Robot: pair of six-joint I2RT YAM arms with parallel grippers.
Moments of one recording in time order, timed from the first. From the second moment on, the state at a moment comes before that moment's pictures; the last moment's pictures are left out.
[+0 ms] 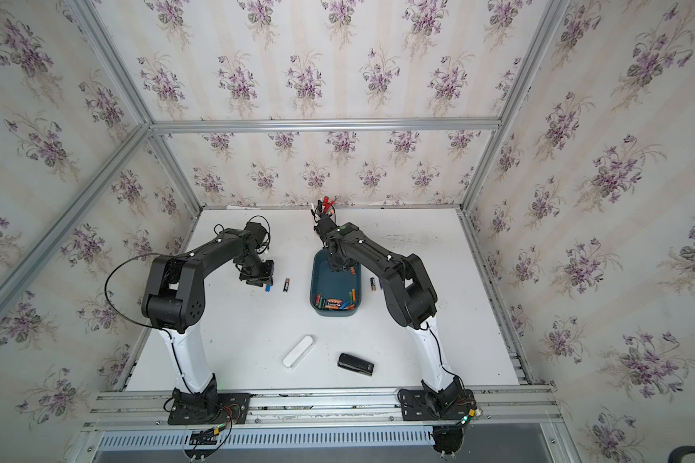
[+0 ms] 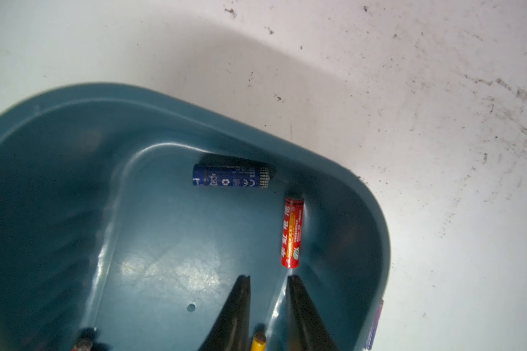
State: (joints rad) left arm -0.17 2.00 1.43 -0.95 0.12 -0.19; right arm 0.66 2.20 1.86 -0.98 0.27 0.26
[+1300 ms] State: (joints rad) left arm -0.17 2.04 1.45 -0.92 0.26 -0.21; right arm 0.66 2.20 1.84 -0.98 0.28 0.25
